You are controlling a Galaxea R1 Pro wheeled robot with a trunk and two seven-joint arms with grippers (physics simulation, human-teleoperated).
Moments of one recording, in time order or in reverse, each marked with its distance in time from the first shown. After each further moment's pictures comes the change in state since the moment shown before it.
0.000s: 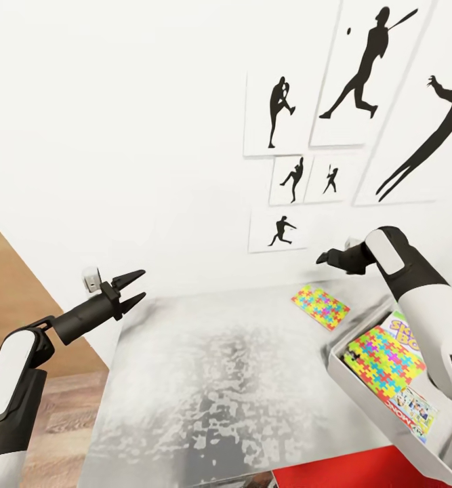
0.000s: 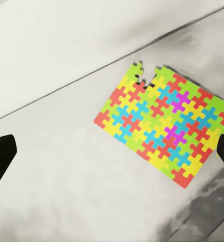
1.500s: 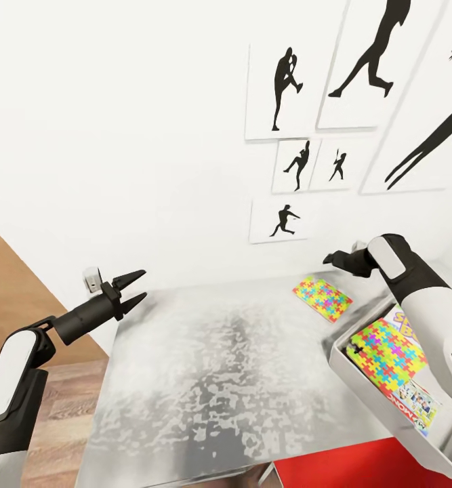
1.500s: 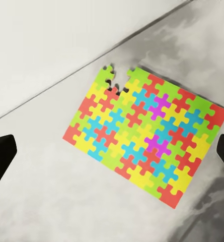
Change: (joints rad) left arm 0.000 -0.002 -0.002 0.007 0.005 0.000 -0.005; right arm 0.002 -0.016 0.008 0.078 0.003 -0.151 0.008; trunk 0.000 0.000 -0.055
